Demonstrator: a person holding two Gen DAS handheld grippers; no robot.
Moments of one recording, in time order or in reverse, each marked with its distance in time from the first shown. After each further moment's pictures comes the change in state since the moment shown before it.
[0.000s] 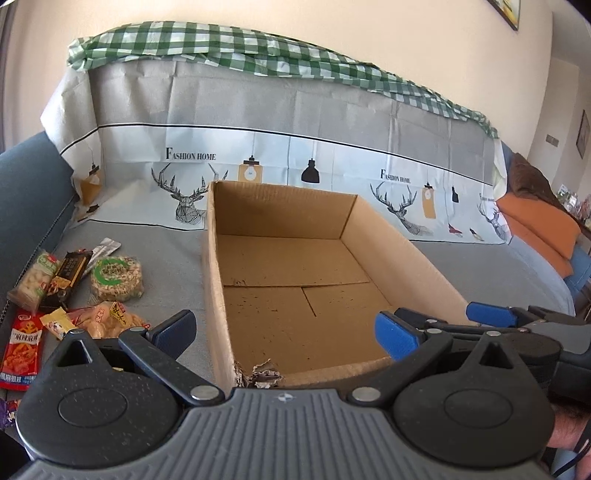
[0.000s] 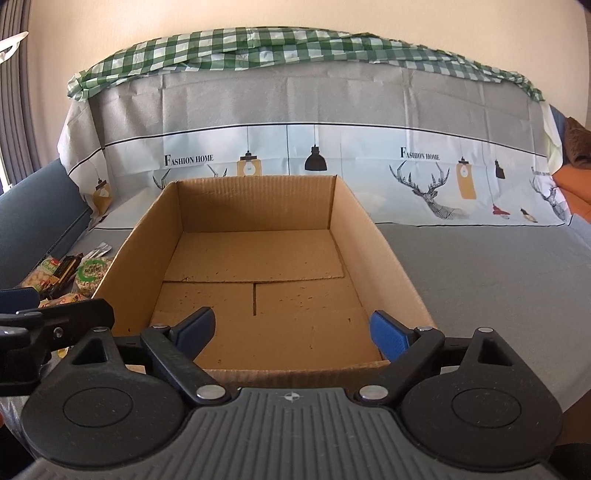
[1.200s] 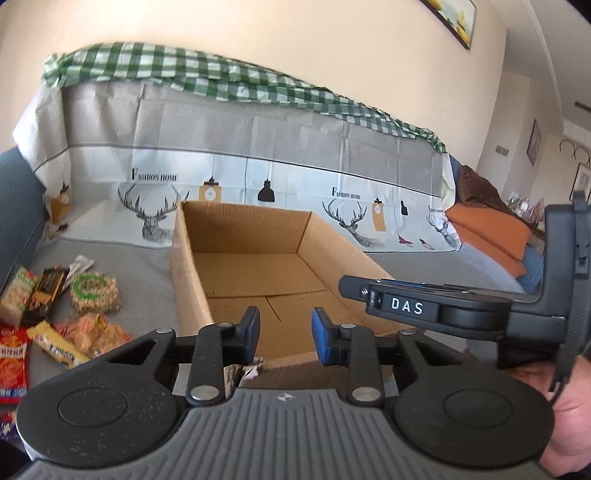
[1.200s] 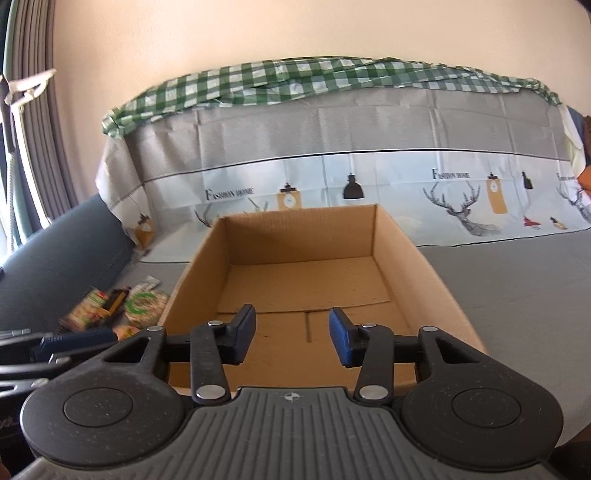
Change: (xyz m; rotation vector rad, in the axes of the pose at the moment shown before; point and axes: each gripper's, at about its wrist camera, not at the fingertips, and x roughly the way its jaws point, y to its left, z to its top) left arm -0.044 0.029 -0.012 0.032 -0.092 -0.180; right arm -0.021 0.021 0.007 0.057 -0.104 0.139
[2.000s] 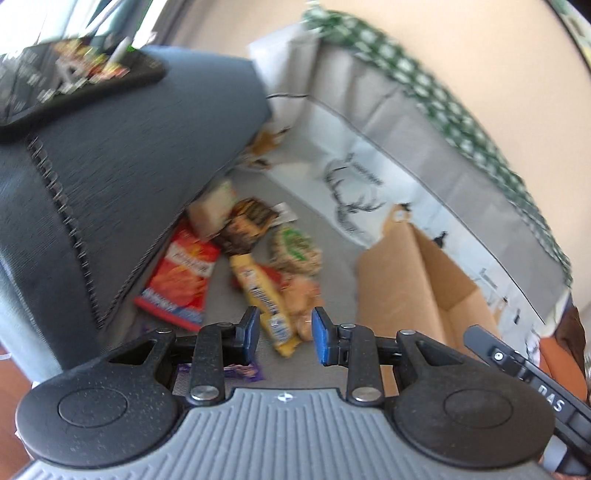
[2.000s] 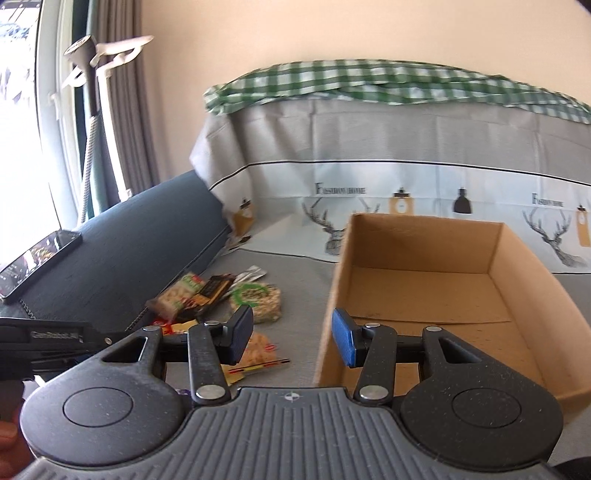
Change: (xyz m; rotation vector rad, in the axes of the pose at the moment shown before) left arm -0.050 0.187 -0.030 -0.582 -0.006 0.337; right arm 0.022 0.120 -0.011 -0.170 0.008 0.196
